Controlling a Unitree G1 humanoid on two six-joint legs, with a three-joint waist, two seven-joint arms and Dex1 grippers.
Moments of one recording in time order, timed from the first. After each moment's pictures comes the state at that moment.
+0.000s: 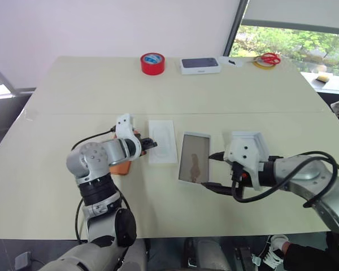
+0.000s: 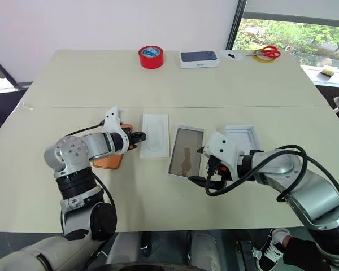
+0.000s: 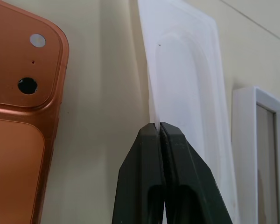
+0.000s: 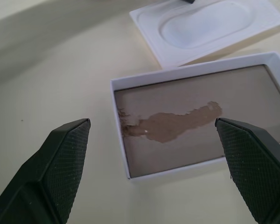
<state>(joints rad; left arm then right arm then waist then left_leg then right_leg) -0.71 -0.07 0.52 -0.16 -0.45 1.57 0.03 -0.25 -0.93 0.08 -0.66 0.53 0.87 0.81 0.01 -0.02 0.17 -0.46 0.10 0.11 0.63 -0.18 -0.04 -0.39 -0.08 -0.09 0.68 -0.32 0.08</state>
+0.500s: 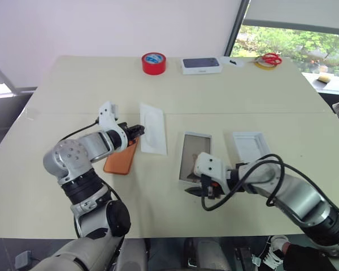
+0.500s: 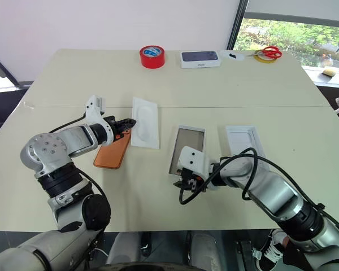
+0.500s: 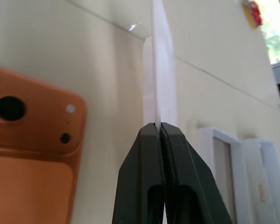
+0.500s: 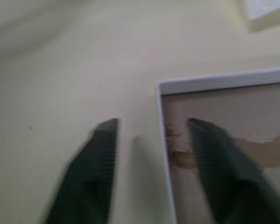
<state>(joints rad) -0.76 -0.01 0.66 -0.21 -0.54 1.61 -0.06 -0.40 -0.81 0.42 -0.58 0.38 0.92 0.78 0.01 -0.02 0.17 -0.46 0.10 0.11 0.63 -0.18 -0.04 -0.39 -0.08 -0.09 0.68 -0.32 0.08</state>
